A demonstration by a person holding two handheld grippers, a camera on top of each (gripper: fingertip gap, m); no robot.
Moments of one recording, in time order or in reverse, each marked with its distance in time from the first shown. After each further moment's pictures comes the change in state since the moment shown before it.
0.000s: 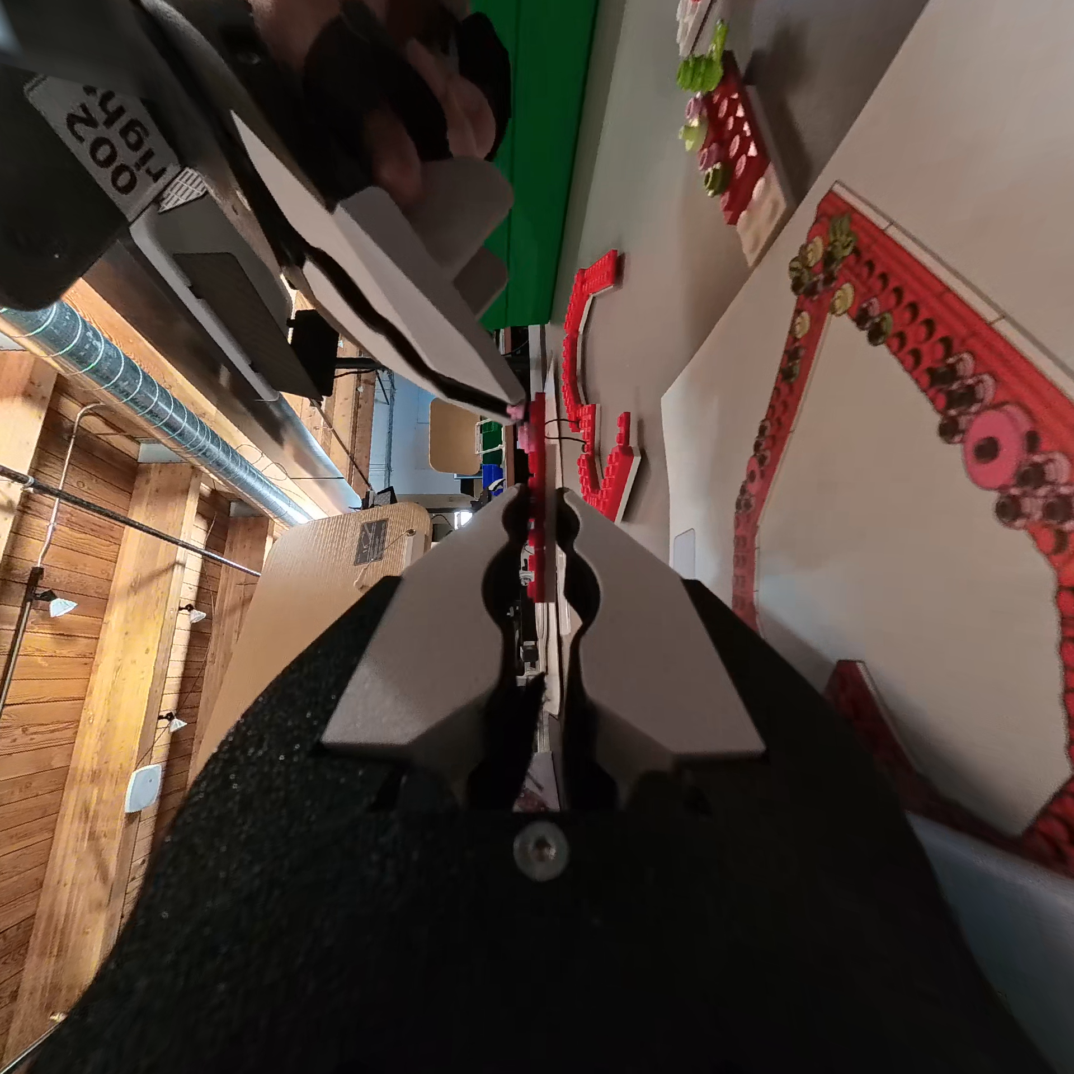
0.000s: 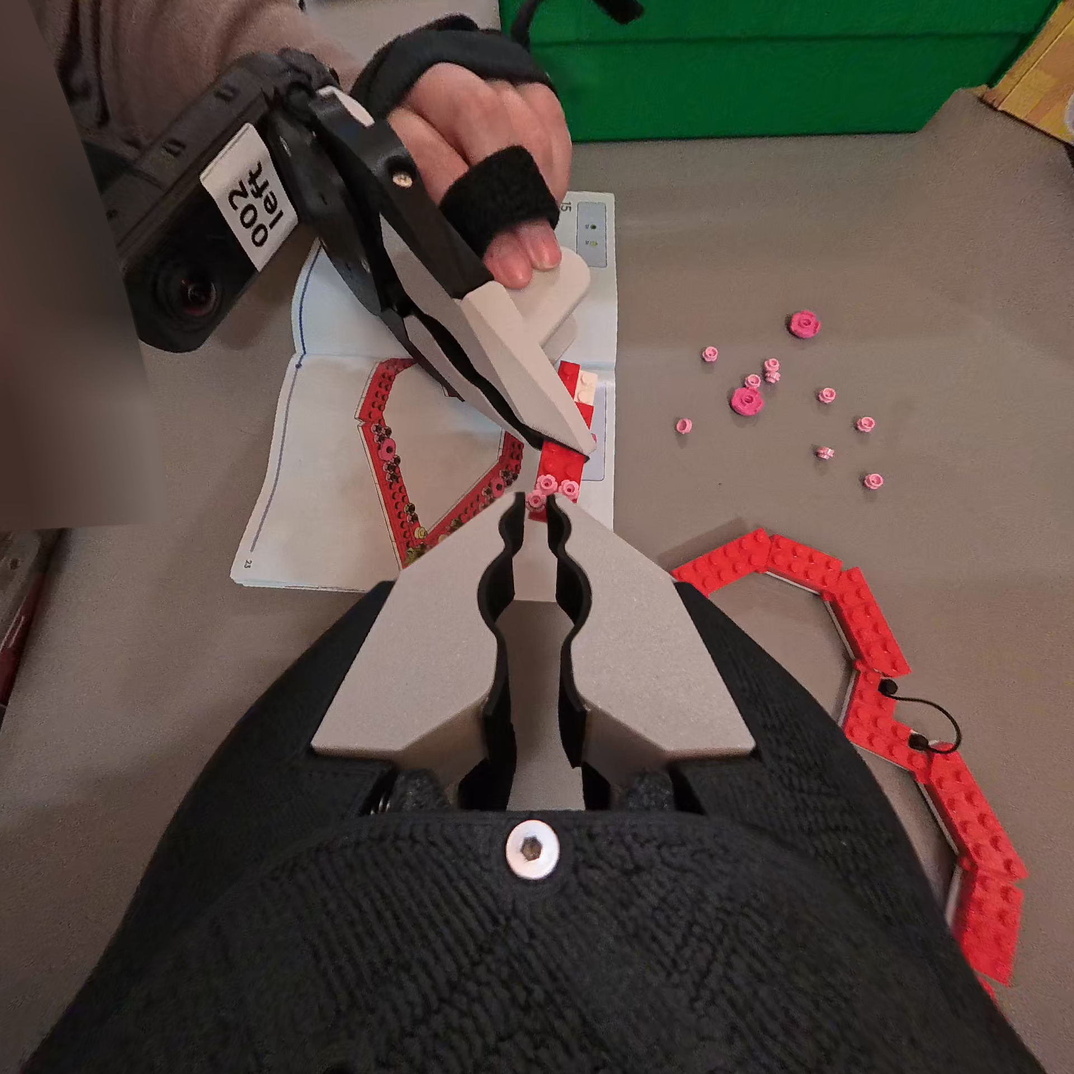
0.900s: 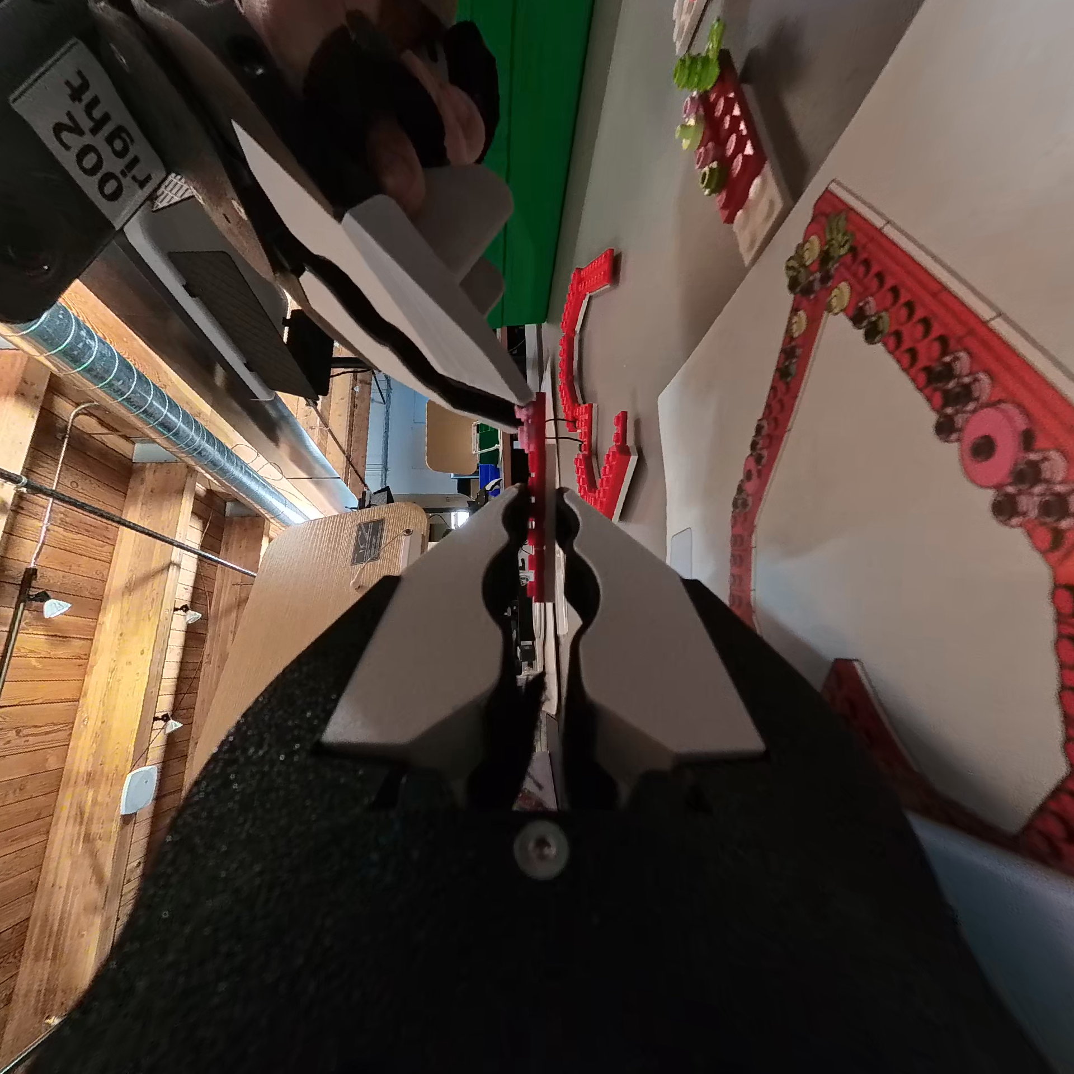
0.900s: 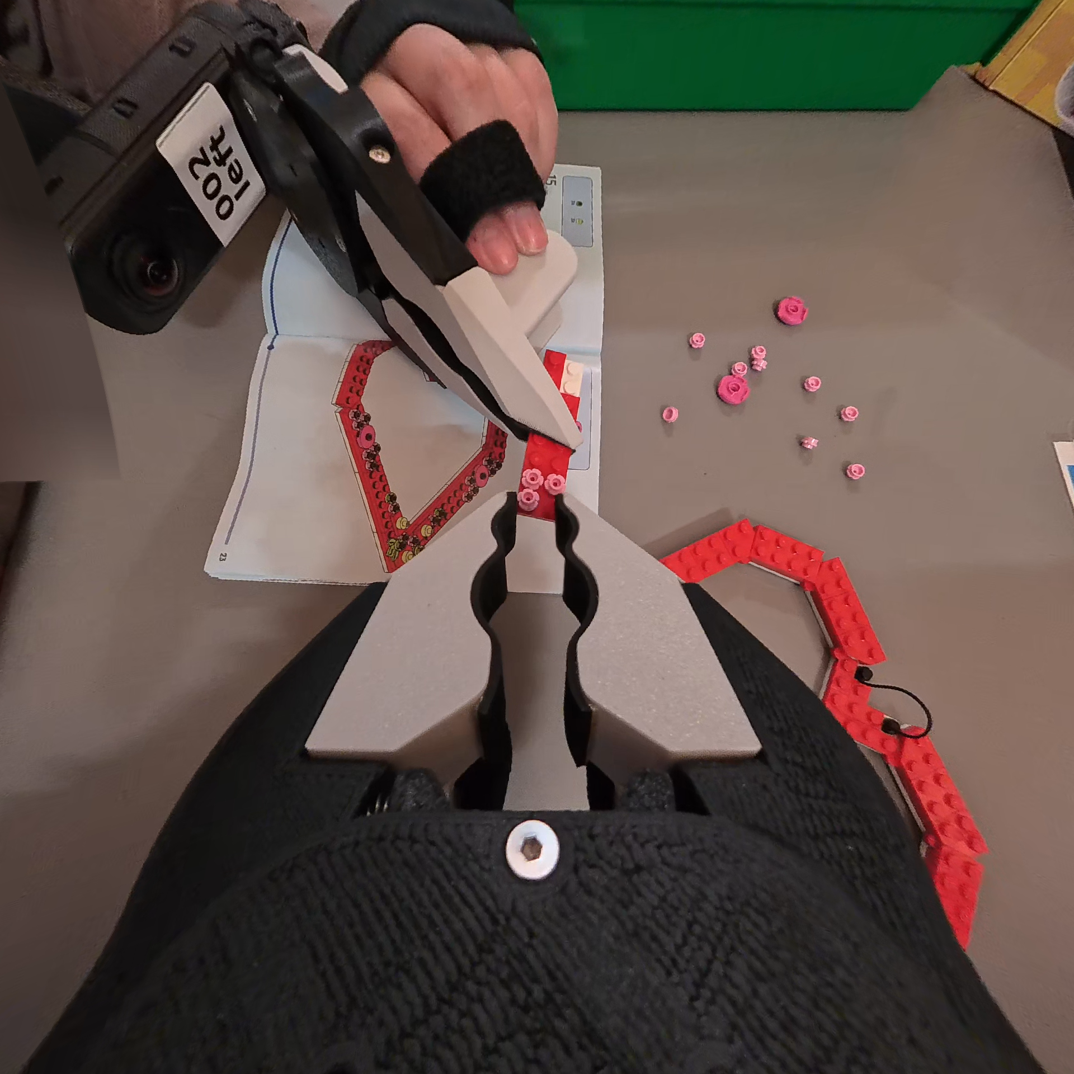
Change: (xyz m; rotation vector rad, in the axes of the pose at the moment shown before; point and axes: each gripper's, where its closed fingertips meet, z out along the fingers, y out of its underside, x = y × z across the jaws) left arm 0.001 0.001 -0.001 -0.001 0.007 -0.002; right arm 0.006 0.003 0.002 -0.045 0.031 -0.018
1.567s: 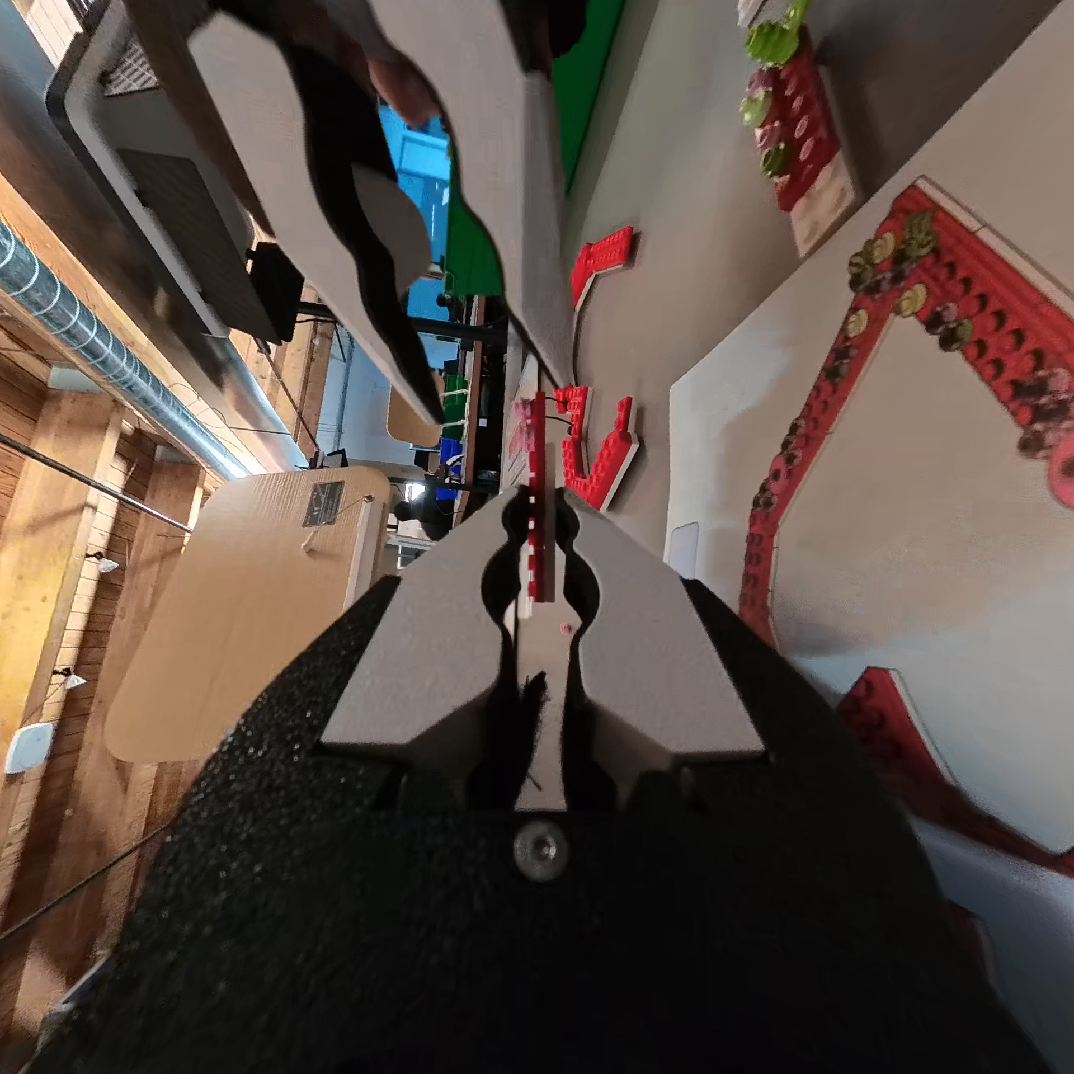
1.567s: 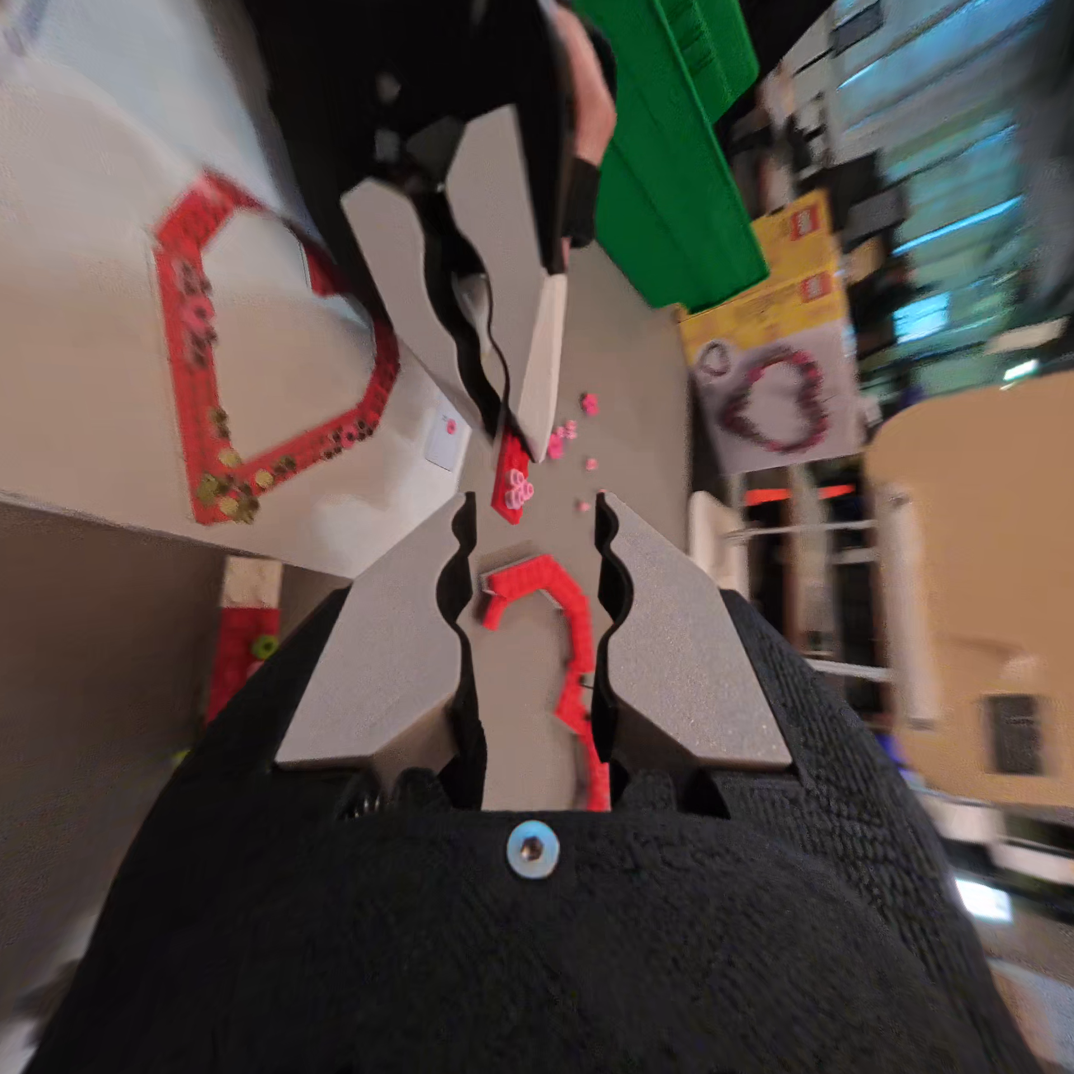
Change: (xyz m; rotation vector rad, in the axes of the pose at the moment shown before) left arm -0.001 0.011 0.003 -0.035 0.031 -0.145; right arm 0.014 -0.012 -0.005 -0.018 0.504 -0.658
